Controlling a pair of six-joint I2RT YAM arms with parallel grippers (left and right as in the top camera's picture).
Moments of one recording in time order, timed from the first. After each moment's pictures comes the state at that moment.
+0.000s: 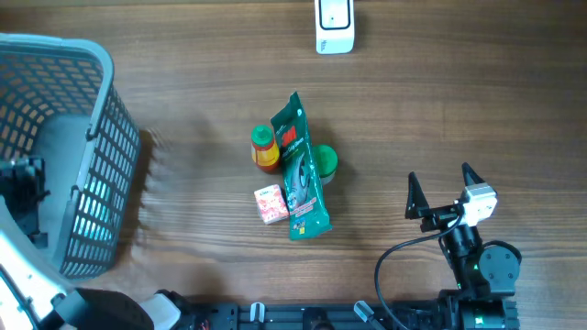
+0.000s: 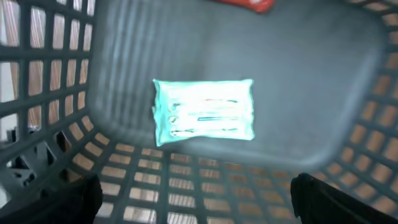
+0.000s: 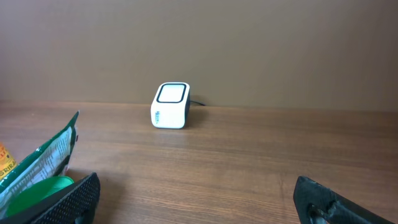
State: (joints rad) left arm 0.81 1.46 1.45 -1.36 -0.05 -0.90; right arm -0.01 0.02 0.01 0.01 -0.20 0.04
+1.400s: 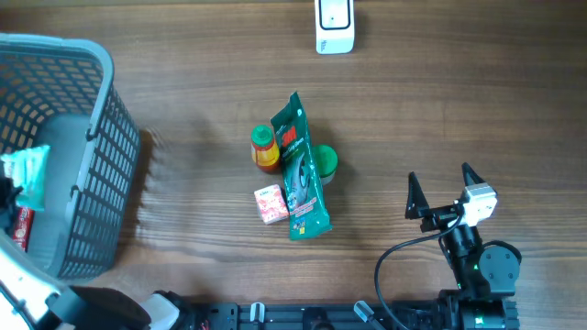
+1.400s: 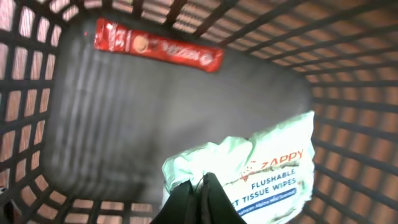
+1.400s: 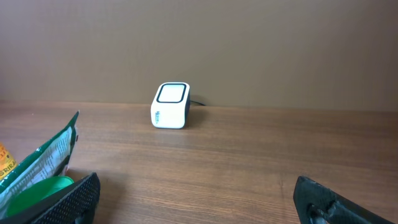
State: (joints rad) left arm 0.90 1.47 1.49 -1.17 0.01 -0.84; right arm -0.01 0.02 0.01 0.01 -0.20 0.04
